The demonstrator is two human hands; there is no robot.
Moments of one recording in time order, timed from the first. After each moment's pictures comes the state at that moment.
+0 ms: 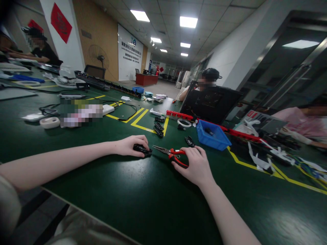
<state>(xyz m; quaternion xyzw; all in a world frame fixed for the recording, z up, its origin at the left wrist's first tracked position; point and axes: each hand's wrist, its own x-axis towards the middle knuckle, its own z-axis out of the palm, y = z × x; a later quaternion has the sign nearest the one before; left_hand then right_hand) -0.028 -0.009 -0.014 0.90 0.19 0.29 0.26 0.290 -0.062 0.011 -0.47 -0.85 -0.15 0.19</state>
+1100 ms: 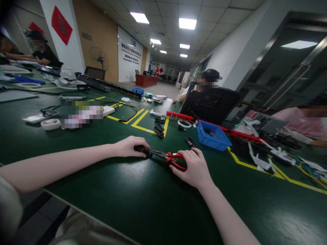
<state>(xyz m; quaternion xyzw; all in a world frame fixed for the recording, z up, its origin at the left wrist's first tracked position) -0.029 -0.015 -0.010 0.91 0.23 0.29 0.19 0.285 -0.067 0.010 -0.43 -0.87 -0.15 0.20</state>
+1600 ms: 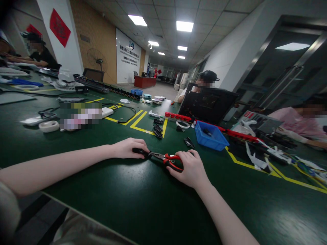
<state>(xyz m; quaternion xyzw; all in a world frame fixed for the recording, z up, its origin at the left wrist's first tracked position) -0.030 -0.015 -0.008 0.93 0.20 0.25 0.17 0.278 -0.070 0.012 -0.45 -0.87 -0.13 0.19</state>
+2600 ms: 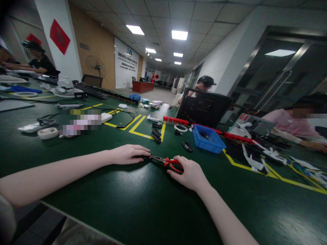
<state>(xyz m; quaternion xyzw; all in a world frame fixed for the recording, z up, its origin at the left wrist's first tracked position) -0.027 -0.021 -0.004 0.95 0.22 0.20 0.09 0.280 -0.073 0.019 -0.51 -0.85 0.00 0.14</state>
